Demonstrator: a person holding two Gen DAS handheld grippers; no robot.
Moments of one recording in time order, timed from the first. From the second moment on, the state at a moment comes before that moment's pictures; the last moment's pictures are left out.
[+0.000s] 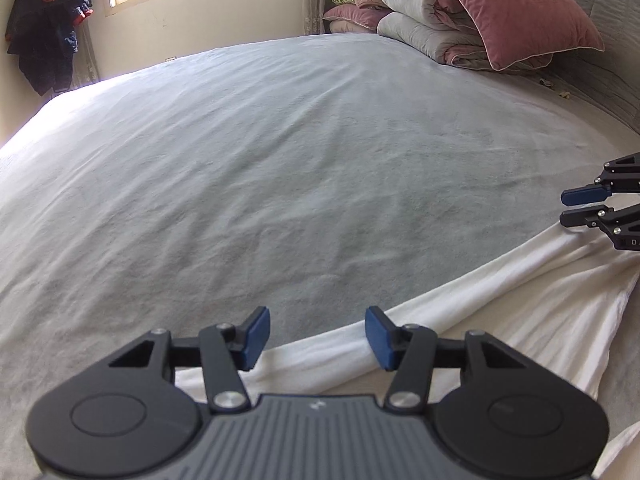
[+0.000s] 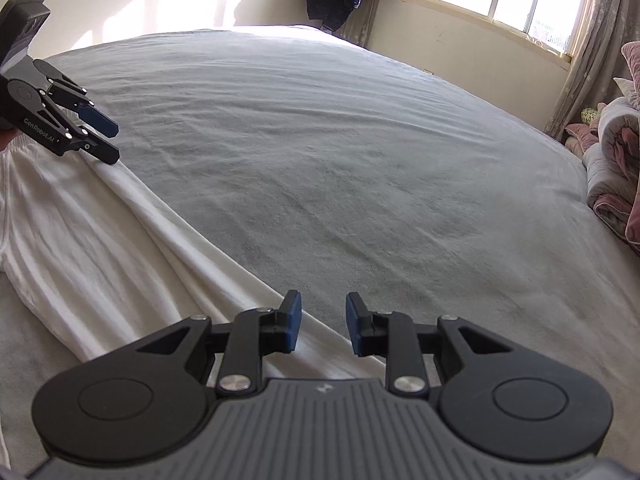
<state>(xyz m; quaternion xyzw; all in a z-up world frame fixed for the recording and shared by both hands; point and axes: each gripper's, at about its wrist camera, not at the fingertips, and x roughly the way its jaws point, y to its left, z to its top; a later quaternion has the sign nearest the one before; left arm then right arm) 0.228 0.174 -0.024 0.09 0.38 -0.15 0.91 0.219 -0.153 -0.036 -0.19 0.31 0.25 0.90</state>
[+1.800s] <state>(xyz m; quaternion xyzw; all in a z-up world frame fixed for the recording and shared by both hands) 0.247 0.151 -0.053 0.11 0.29 -0.02 0.95 0.231 -0.118 -0.072 -0.29 0.25 0.17 0.91</state>
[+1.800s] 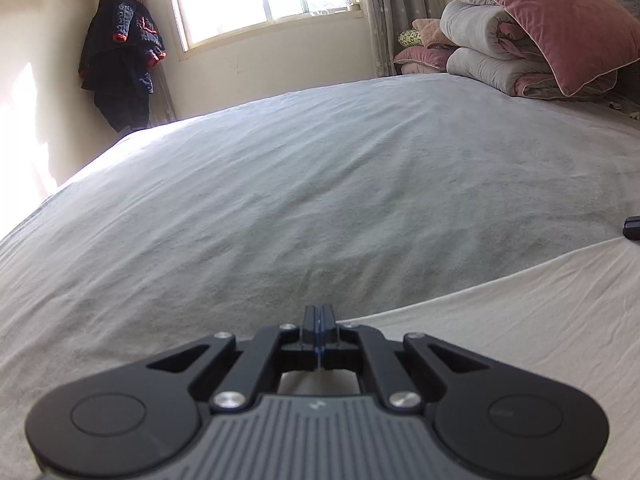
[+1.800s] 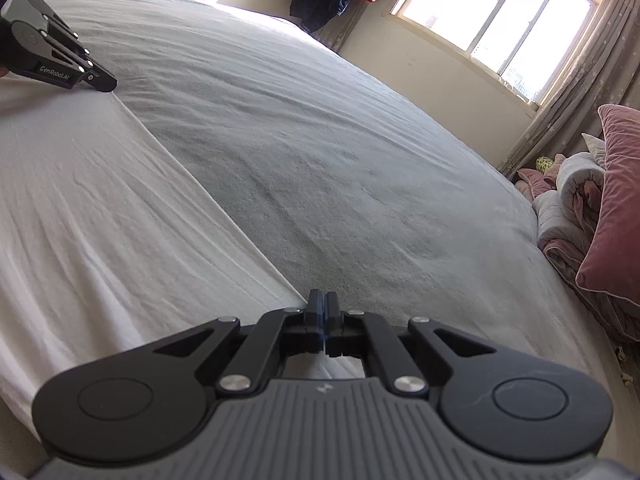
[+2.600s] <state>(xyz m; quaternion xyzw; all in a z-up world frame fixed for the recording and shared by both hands) 0.150 0.161 0.008 -0.01 0.30 -0.07 0.95 0.212 -0.209 -0.008 -0.10 0.35 0.10 0.93</state>
